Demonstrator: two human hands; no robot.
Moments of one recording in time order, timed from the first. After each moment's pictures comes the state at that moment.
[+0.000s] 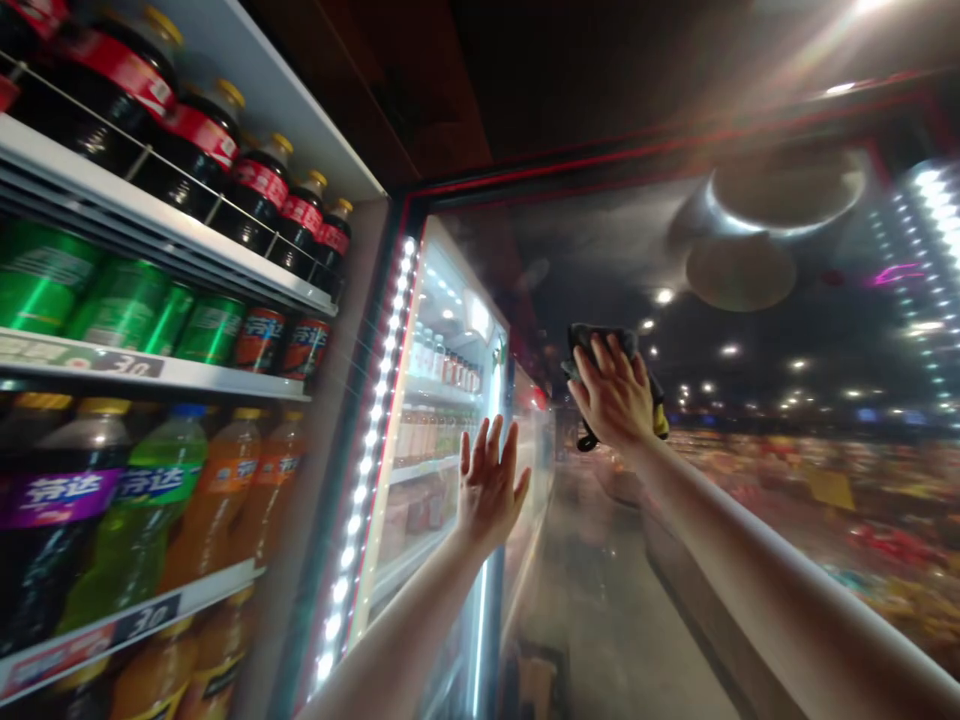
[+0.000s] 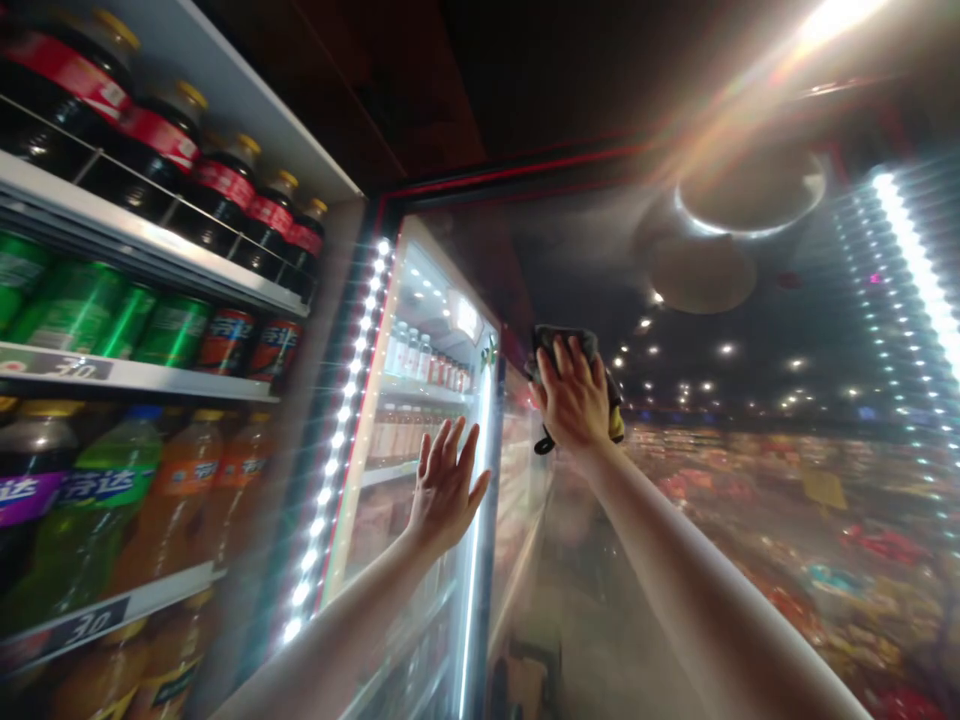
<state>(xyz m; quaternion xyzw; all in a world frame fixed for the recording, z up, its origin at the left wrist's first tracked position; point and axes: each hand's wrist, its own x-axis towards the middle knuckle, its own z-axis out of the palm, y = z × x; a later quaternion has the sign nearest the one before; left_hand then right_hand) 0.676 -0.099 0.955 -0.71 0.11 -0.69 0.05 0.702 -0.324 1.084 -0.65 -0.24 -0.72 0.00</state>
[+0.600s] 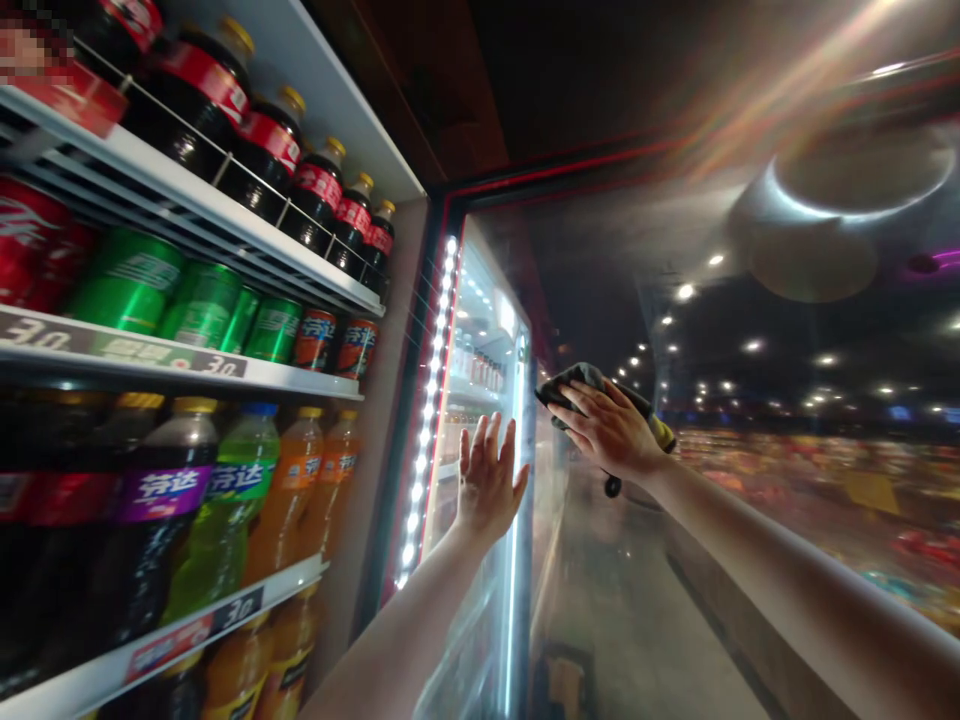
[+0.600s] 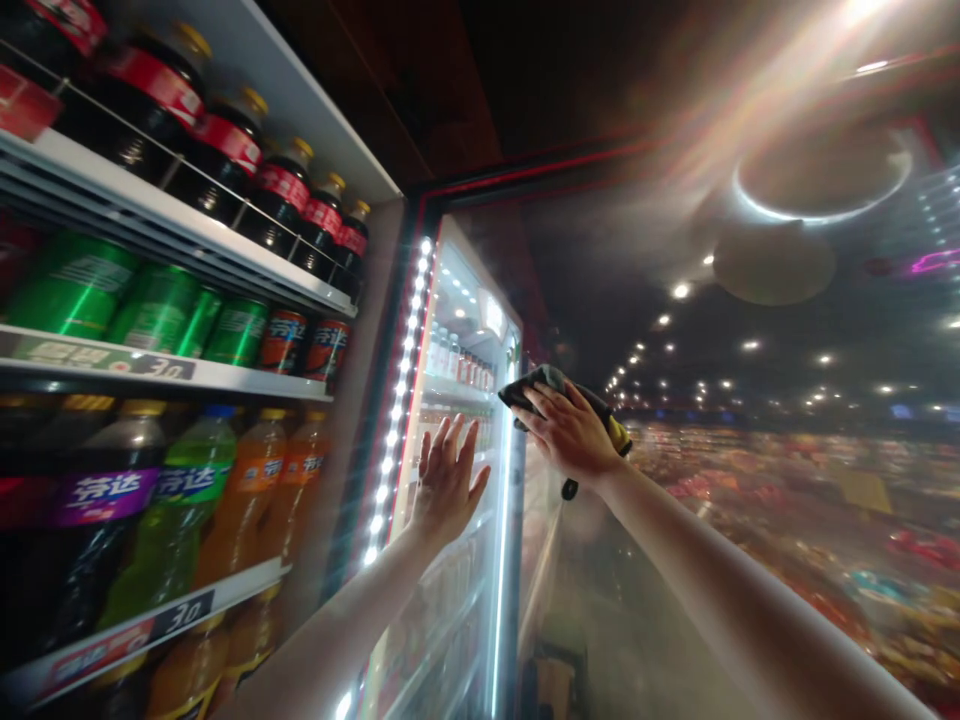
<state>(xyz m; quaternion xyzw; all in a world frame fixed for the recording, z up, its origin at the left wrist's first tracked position) 0.667 -0.012 0.947 -0.71 0.09 -0.69 0.05 0.702 -0.246 1.047 -0.63 -0.40 -0.66 -0.09</state>
